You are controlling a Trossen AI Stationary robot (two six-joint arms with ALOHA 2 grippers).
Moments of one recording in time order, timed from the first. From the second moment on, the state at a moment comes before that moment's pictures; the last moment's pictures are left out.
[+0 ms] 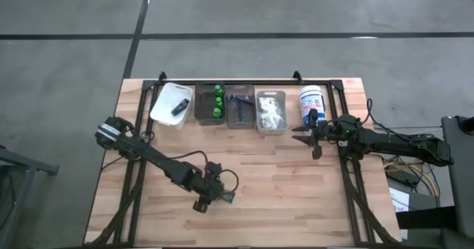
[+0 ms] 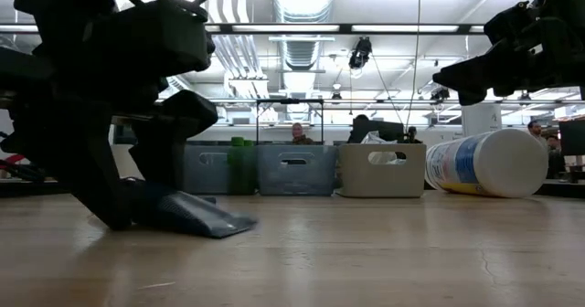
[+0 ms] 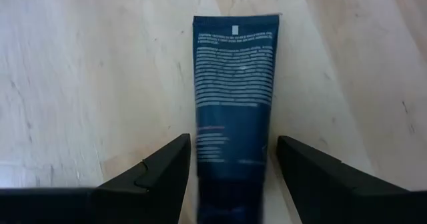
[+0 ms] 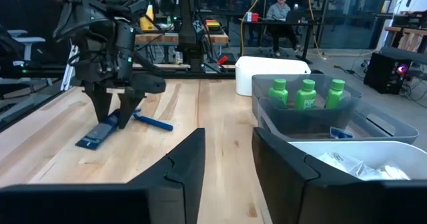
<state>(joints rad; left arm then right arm) -0.46 1.74 0.93 -0.24 -0.12 -0.13 -0.31 0.45 0.01 0.39 -0.29 -0.01</state>
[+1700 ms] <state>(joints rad) -0.44 1.20 0.88 -0.41 -0.58 -0.31 -0.31 0.45 0.01 0.39 -0.29 -0.01</state>
